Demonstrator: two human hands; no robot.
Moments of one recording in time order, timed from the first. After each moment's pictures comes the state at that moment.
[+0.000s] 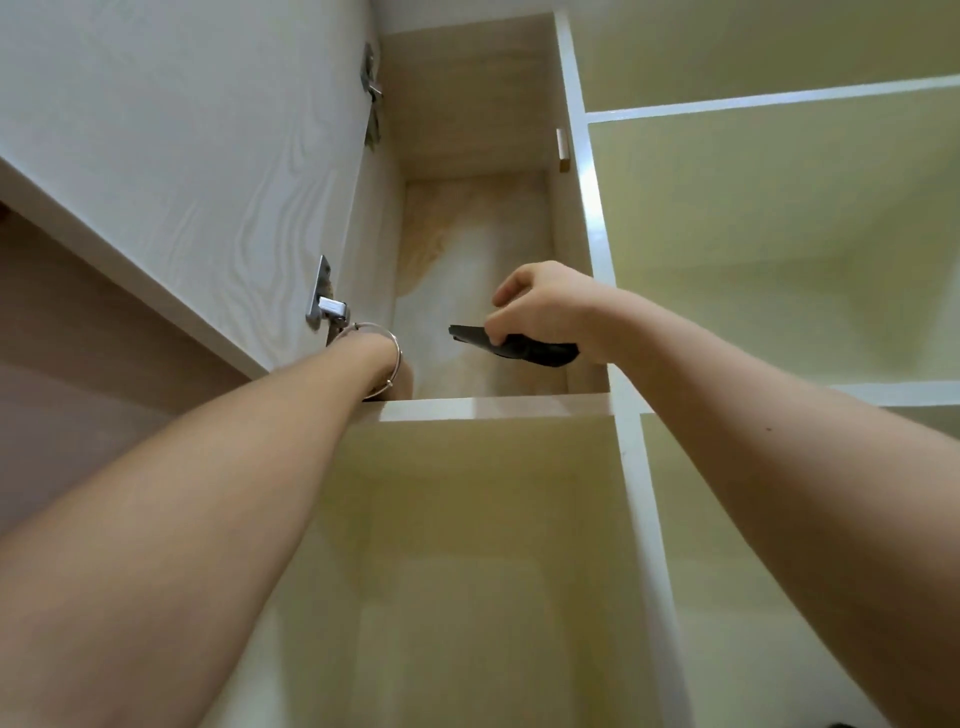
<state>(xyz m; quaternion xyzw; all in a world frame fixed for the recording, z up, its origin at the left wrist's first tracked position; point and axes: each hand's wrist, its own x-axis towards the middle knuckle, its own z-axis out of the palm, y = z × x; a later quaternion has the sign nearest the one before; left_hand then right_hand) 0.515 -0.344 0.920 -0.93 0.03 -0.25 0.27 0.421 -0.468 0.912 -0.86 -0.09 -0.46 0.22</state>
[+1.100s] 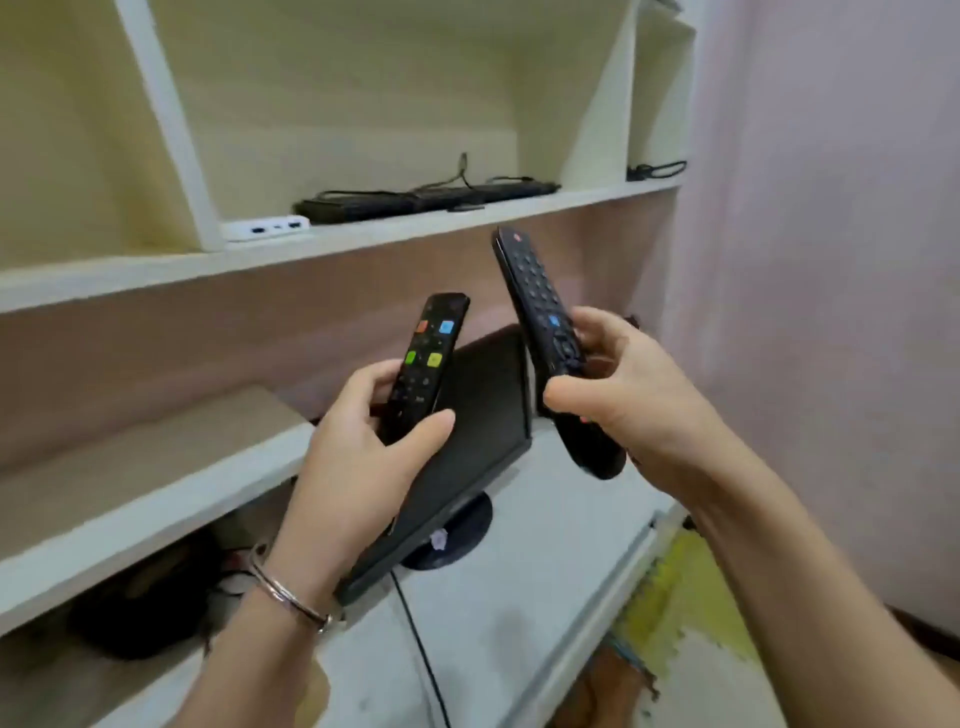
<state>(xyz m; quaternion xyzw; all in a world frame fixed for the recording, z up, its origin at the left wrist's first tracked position) 0.297 -0.384 0.497 -0.61 0.54 0.13 -0.56 0.129 -0.468 0.509 -0.68 0.33 -0.45 0.47</state>
